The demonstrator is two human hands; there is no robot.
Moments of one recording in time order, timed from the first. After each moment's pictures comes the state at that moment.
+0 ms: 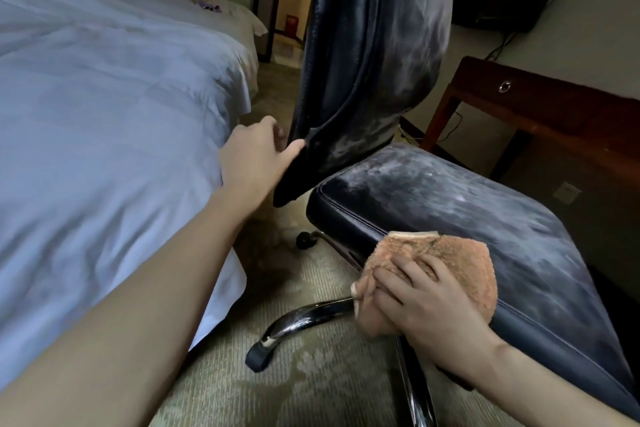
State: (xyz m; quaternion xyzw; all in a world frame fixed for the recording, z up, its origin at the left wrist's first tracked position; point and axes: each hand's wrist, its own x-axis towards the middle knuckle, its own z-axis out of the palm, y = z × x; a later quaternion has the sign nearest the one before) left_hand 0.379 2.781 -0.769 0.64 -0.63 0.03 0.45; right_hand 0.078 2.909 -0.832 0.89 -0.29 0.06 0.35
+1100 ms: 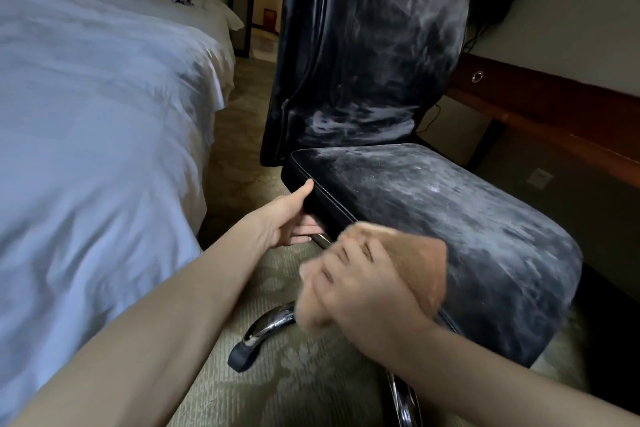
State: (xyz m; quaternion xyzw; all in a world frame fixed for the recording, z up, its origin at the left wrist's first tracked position) left_hand 0.293 2.764 -0.834 0.51 -0.41 -0.68 0.33; right_hand 0.154 2.935 -0.794 0.86 -0.43 -0.08 0.28
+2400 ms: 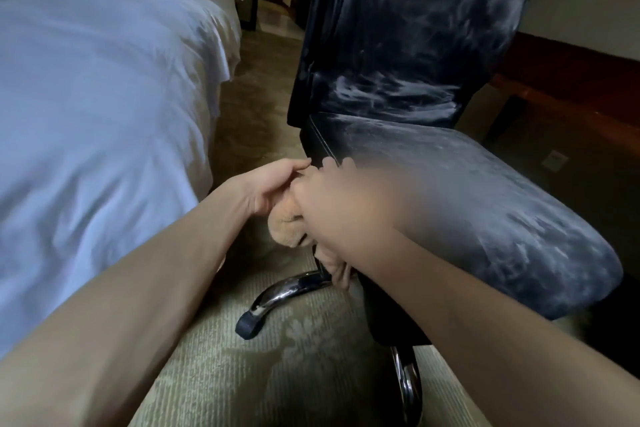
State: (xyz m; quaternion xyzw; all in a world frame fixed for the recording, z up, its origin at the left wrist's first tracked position) left_hand 0.326 2.771 -0.823 0.46 -0.40 -0.73 0.31; right_hand 0.214 2.865 -0.766 0.81 -0.51 -0.13 0.25
